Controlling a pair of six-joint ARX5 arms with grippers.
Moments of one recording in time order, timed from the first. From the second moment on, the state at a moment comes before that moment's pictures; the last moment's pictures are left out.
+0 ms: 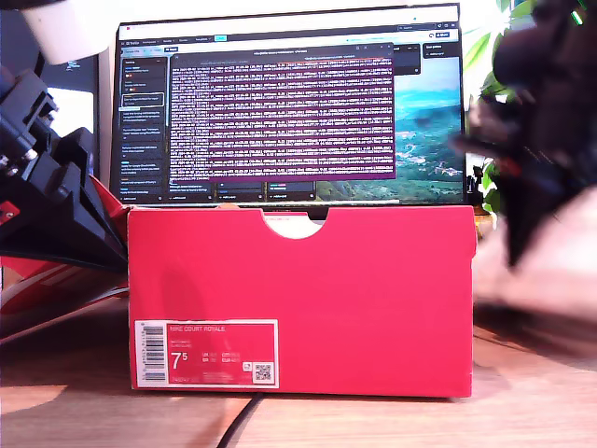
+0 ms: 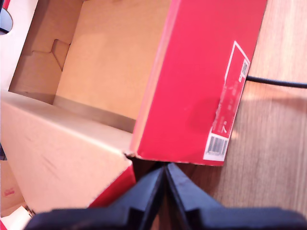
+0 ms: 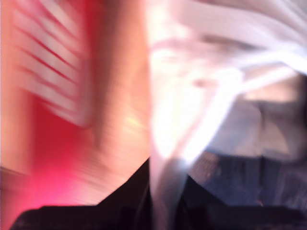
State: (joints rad) left arm -0.83 0.98 0.43 -0.13 -0.19 0.71; right arm 0.24 1.58 1.15 -0.85 -0.21 0.14
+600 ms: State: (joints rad) left arm -0.83 0.98 0.43 -0.13 -0.19 0.71; right arm 0.34 1.33 1.19 -0.63 -0.35 0.66
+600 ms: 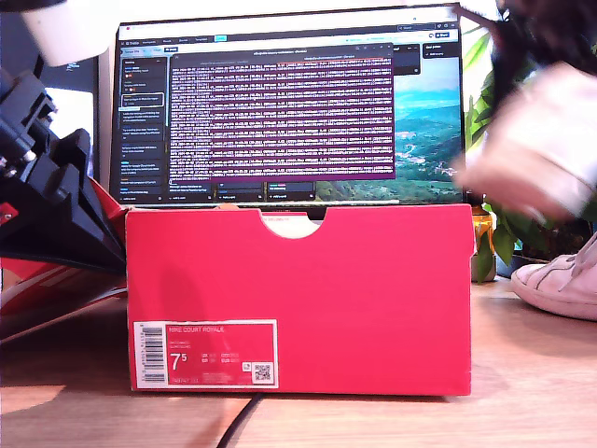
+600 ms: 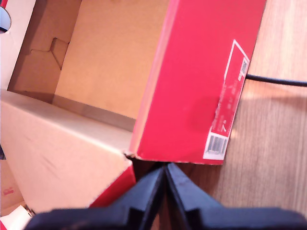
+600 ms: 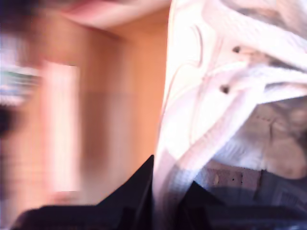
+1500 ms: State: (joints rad) left arm -0.83 0.98 0.43 -0.13 -0.19 0.71; right arm 0.63 1.59 1.20 -0.21 -0.29 0.84
